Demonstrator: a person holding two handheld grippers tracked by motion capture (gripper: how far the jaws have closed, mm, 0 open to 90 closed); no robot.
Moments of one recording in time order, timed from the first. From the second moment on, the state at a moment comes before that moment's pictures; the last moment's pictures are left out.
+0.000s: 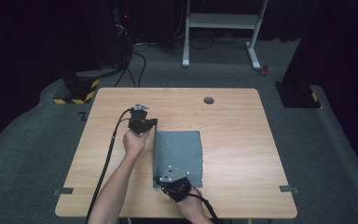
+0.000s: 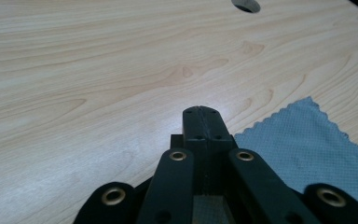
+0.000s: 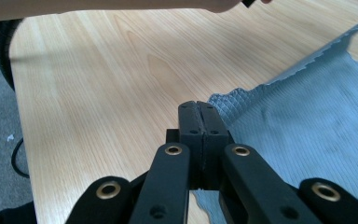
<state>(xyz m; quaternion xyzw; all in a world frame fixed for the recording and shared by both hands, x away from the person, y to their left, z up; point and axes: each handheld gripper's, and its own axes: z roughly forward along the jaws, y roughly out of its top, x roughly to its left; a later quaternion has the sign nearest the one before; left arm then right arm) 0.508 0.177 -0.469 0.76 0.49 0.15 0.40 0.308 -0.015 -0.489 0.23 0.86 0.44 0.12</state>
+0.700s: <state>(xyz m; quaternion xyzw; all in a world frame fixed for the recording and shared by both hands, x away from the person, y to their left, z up) 0.516 0.102 -0.468 0.78 0.45 0.14 0.41 0.300 -0.090 -0.504 0.30 0.84 0.44 0.14</state>
